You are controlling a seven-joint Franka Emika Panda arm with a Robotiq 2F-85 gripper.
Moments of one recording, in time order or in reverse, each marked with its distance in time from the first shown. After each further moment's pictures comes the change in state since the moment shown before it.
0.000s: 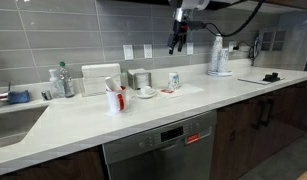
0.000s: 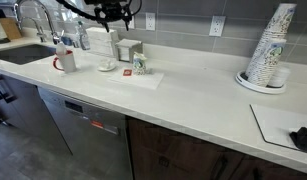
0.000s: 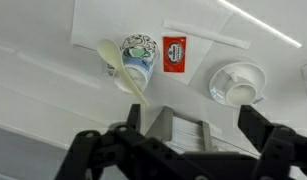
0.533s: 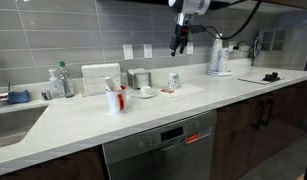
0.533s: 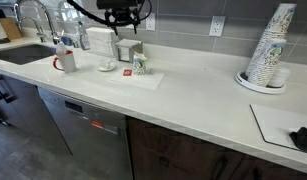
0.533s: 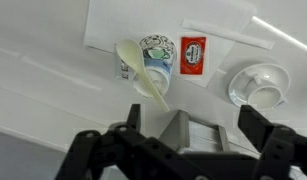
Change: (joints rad) arm -0.043 0.105 0.001 0.113 0.008 -0.023 -0.037
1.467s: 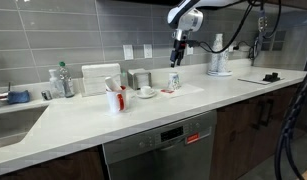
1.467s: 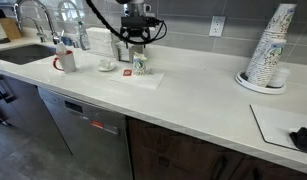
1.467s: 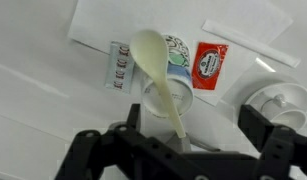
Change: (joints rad) arm -0.079 0.330 0.056 0.367 0.043 -0.168 -0.181
